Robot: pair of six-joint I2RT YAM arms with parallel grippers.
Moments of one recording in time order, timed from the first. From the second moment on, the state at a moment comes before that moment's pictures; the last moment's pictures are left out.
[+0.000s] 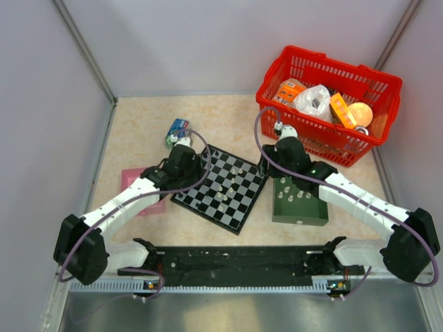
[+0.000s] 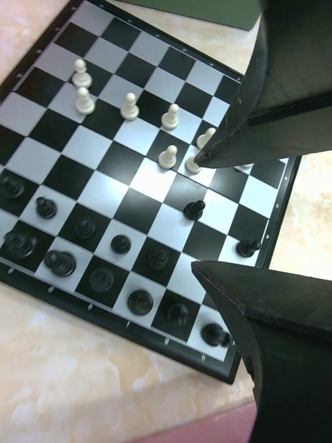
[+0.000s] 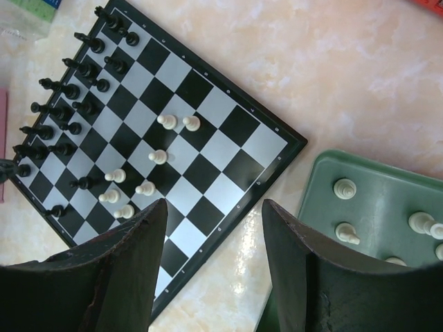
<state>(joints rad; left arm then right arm) -0.55 1.21 0.84 -0.44 -0.16 -0.59 0.67 1.22 0.91 -0.34 0.18 0.50</state>
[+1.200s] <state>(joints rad) -0.66 1.48 0.86 -0.43 -0.16 -0.63 0.67 1.22 0.91 -0.34 0.18 0.50</state>
